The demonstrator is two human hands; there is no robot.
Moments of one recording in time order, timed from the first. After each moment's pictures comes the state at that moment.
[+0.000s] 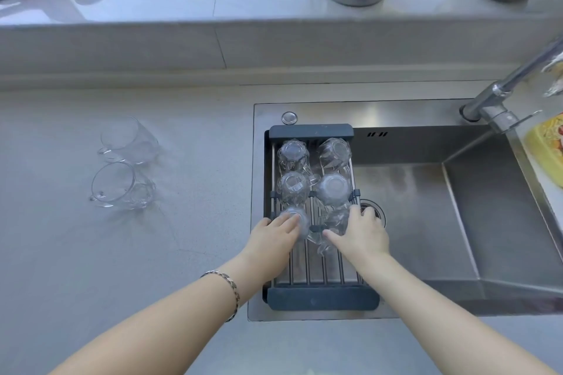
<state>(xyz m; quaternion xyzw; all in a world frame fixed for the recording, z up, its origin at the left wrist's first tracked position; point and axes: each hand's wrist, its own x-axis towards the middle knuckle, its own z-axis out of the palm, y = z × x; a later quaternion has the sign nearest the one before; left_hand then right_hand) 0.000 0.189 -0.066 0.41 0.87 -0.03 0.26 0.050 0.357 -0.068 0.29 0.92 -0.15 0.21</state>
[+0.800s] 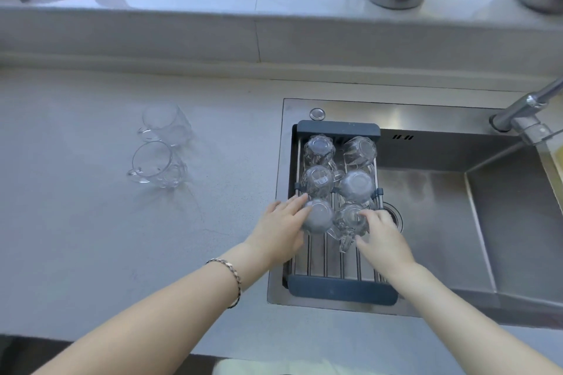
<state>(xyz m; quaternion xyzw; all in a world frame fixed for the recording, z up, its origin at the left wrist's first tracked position) 0.003 0.160 -0.043 0.34 0.91 0.10 0.22 0.070 0.352 -0.057 0.21 0.92 -0.27 0.20</state>
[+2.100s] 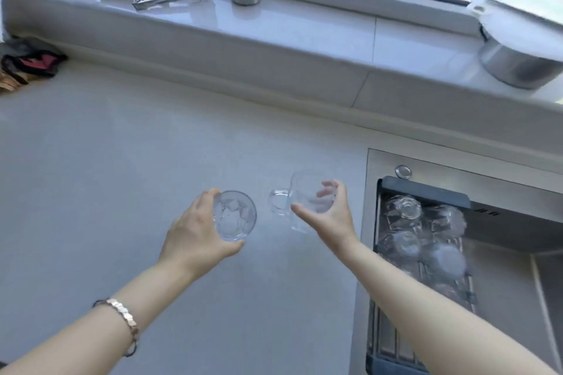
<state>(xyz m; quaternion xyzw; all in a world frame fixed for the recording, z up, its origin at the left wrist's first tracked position) -0.093 -0.085 -0.001 -0.07 0.95 0.29 0.13 -0.110 0.126 -0.038 0.17 0.77 -0.61 0.07</state>
